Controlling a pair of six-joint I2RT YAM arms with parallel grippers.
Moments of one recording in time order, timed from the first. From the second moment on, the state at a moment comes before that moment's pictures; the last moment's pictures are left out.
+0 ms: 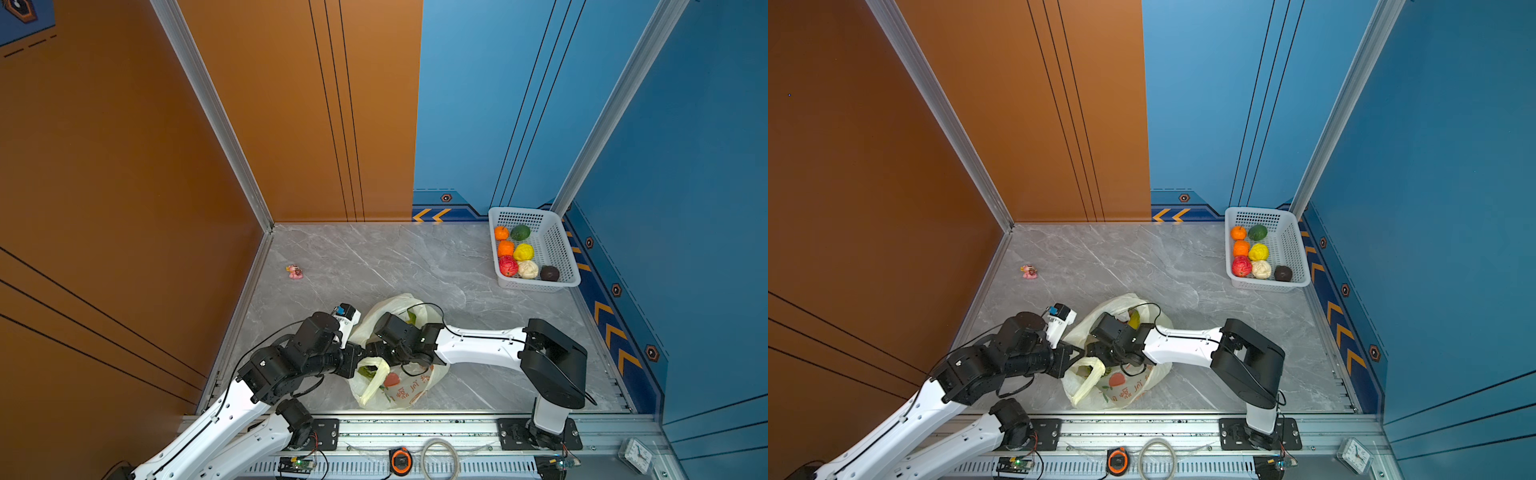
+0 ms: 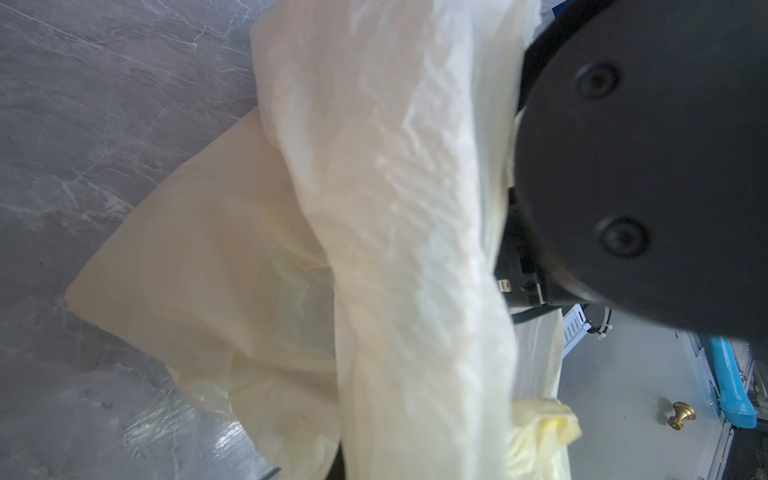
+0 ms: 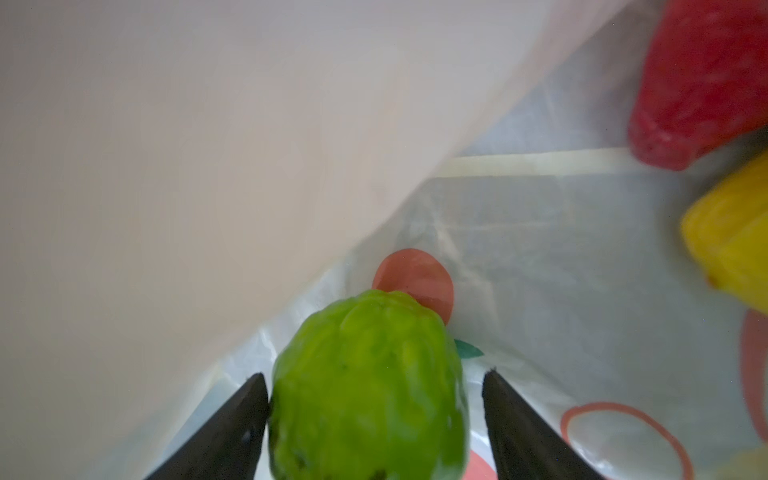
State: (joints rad) left arm -0.71 0.67 0.77 -0.90 0.18 -0.50; right arm 1.13 1.82 1.15 -0.29 -0.09 0.84
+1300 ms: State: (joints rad) left arm -0.70 0.66 0.77 -0.86 0.09 -0.52; right arm 1.13 1.44 1.13 -0.54 -0.06 0.85
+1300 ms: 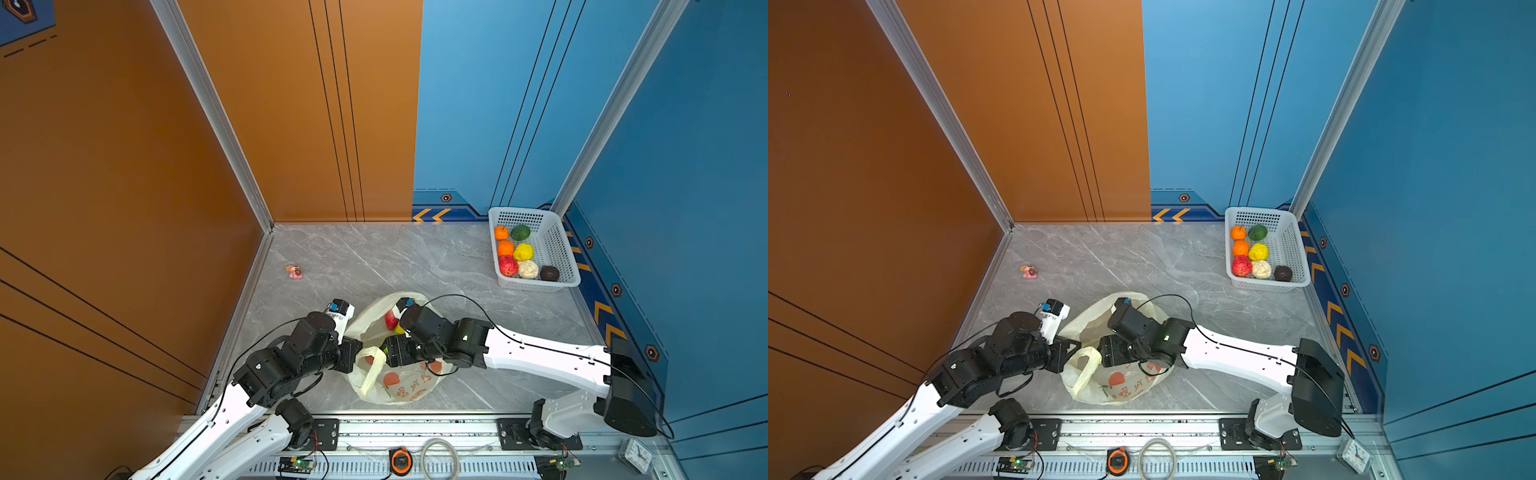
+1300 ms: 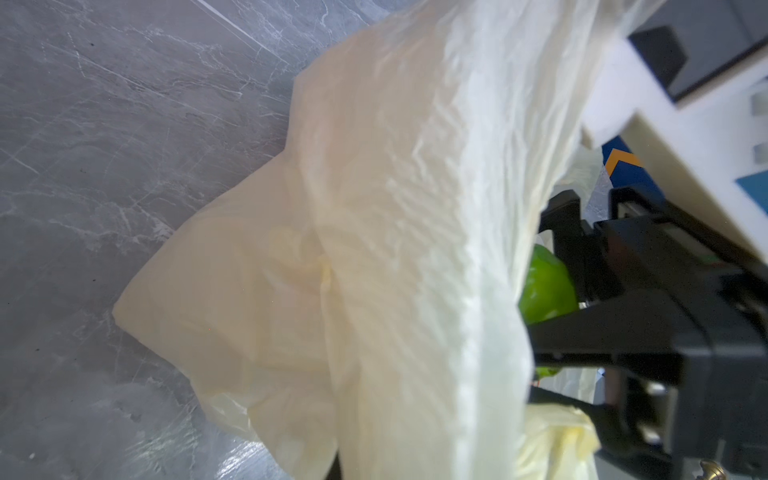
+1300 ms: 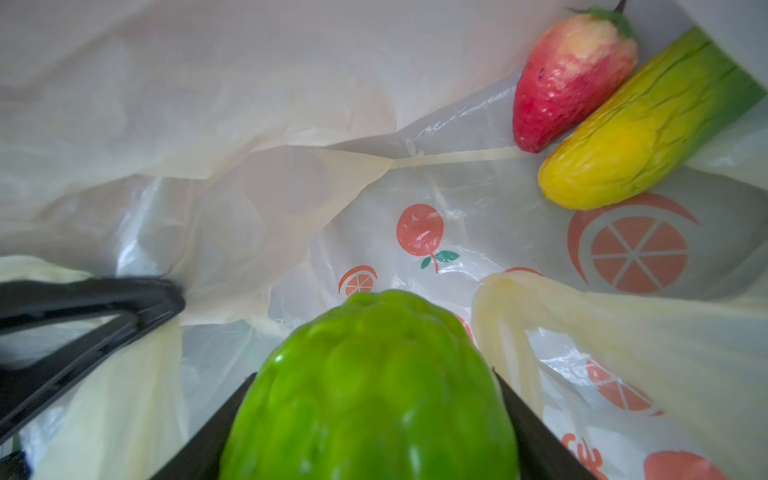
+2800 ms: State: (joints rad) left arm -0.70 0.65 0.77 -0.82 0.09 -0.52; right arm -0.21 1.91 1.72 -0.77 -0.04 0.47
